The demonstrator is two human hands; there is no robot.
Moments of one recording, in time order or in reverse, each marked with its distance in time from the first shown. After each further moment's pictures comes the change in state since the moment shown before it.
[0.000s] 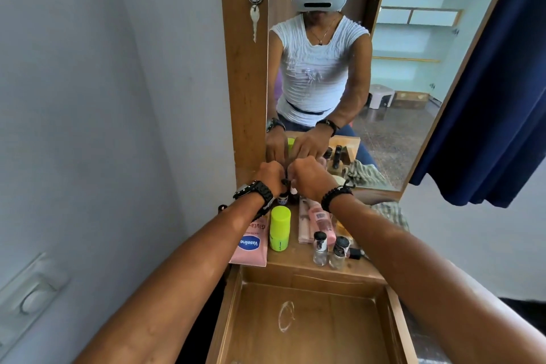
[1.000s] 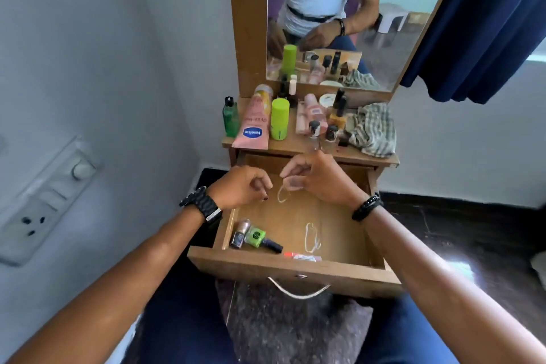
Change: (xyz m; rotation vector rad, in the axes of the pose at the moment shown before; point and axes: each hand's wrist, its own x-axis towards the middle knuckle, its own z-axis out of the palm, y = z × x) left_hand -0.224 -0.057 0.031 -0.256 -0.386 0.083; right_hand -0.217 -0.048 0.013 0.805 -0.253 0.065
